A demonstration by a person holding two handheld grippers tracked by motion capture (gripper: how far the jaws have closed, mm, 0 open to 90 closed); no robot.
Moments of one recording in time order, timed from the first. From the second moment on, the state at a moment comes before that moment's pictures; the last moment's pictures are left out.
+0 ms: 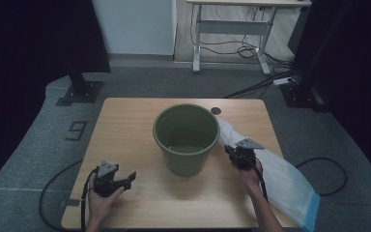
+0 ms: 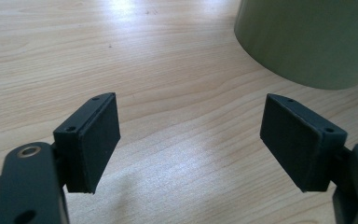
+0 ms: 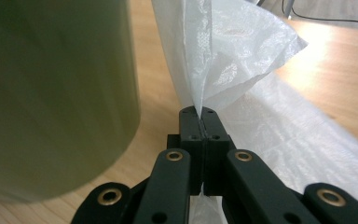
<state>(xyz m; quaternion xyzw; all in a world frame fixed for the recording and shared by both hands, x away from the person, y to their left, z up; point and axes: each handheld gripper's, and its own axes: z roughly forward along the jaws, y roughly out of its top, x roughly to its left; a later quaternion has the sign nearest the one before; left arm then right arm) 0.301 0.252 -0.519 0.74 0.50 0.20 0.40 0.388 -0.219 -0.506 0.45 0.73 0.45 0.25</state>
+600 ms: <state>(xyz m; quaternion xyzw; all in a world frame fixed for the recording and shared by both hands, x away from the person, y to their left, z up) 0.304 0.247 -0.523 0.75 0.50 0.19 0.40 0.378 -0.245 -0.462 0.46 0.66 0.54 0.24</state>
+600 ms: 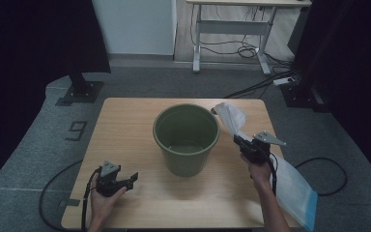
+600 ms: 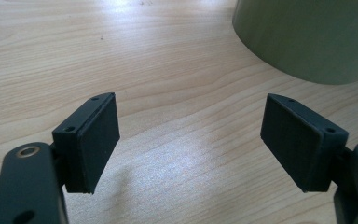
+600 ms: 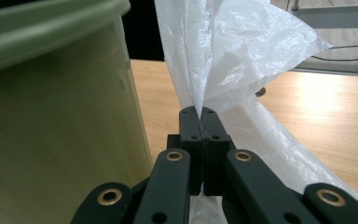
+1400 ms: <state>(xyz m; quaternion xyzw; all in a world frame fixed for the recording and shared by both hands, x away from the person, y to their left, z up) 0.316 0.251 -0.526 0.73 0.51 0.15 0.42 0.344 -0.212 -0.359 0.38 0.65 0.60 0.27</state>
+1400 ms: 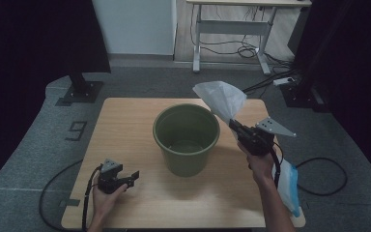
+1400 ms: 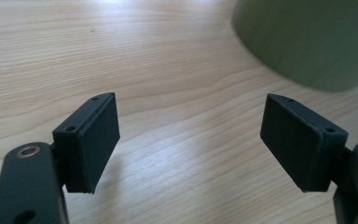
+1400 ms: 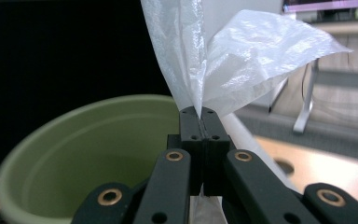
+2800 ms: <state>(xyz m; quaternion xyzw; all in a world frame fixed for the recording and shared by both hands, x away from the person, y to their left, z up) 0.315 0.240 -0.531 0.76 0.49 0.15 0.40 0.314 -0.129 -0.369 0.30 0.73 0.57 0.24</state>
